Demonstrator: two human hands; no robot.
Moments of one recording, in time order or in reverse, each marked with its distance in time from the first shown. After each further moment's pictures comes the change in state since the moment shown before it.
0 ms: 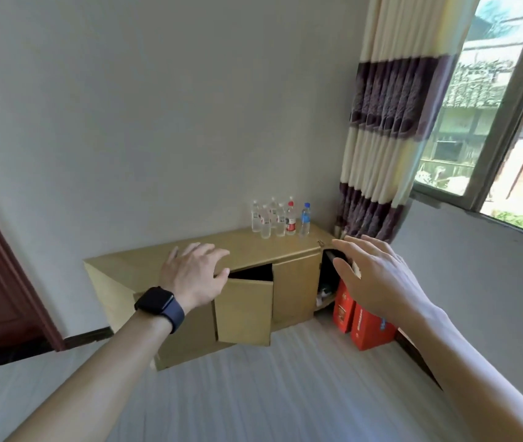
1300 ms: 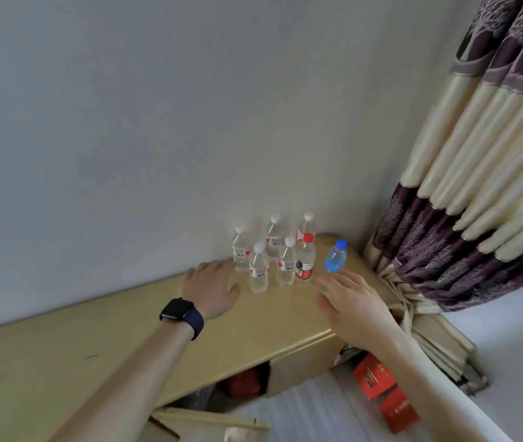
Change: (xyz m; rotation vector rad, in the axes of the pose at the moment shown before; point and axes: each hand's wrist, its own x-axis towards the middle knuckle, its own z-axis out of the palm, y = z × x) left_hand 0.715 -0.072 0.375 -0.151 -0.353 -0.050; right_hand 0.651 0.203 0.411 0.032 -0.379 0.020
